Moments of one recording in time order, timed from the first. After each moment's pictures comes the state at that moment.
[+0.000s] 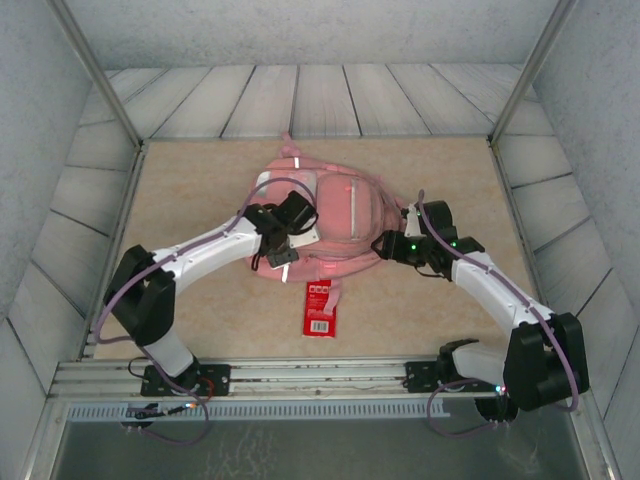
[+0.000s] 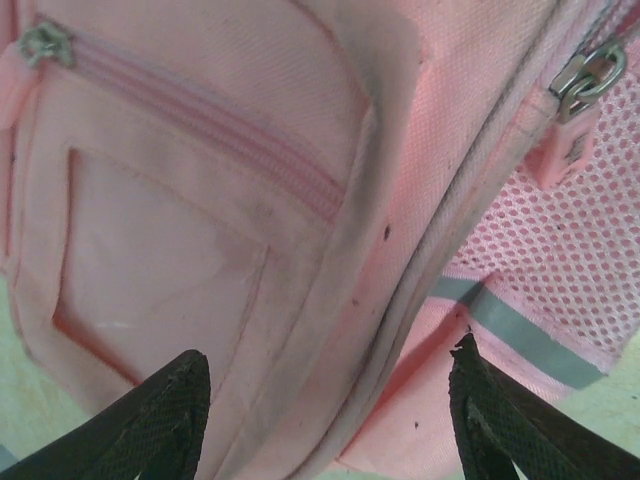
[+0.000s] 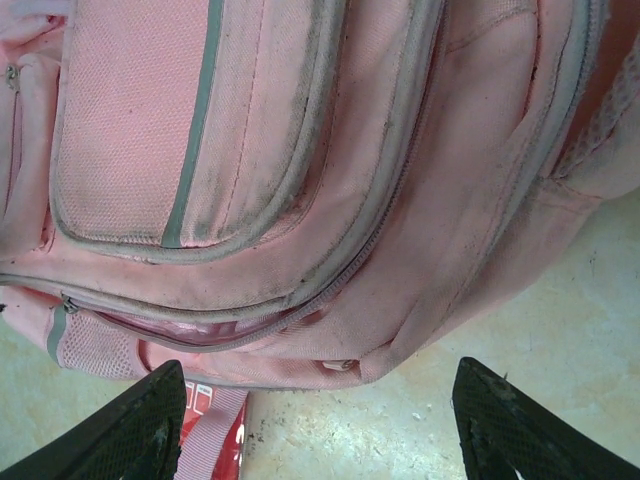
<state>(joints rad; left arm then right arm) -0.81 1.67 1.25 -0.83 -0.26 0.45 0.26 1.18 0.72 -0.44 -0.27 0.46</state>
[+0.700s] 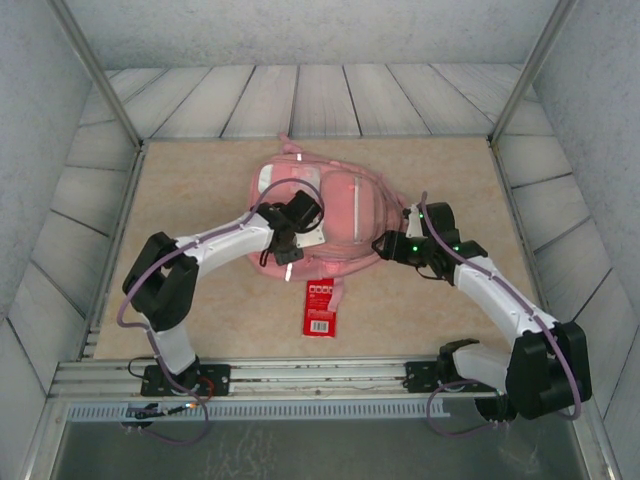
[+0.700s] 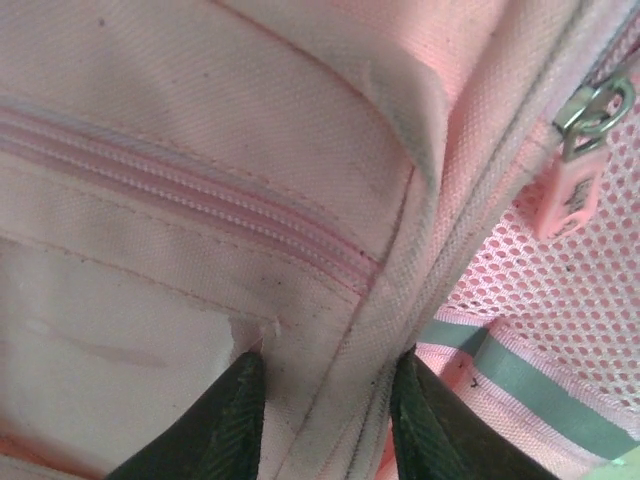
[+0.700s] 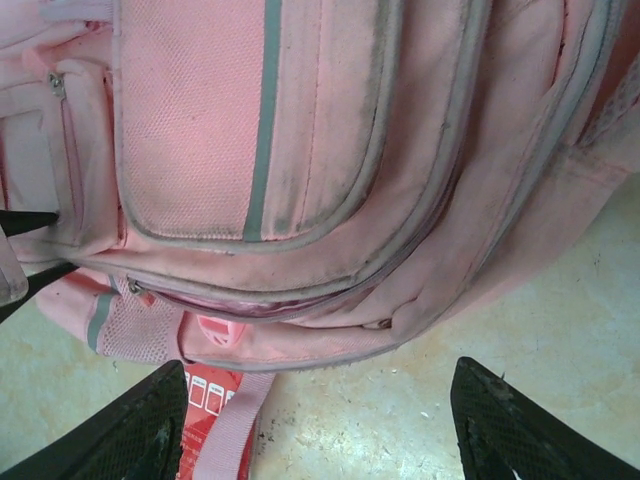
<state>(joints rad) -0.79 1.79 1.28 -0.76 -0.20 0.51 0.26 1.13 0.70 -0.42 -0.28 0.47</state>
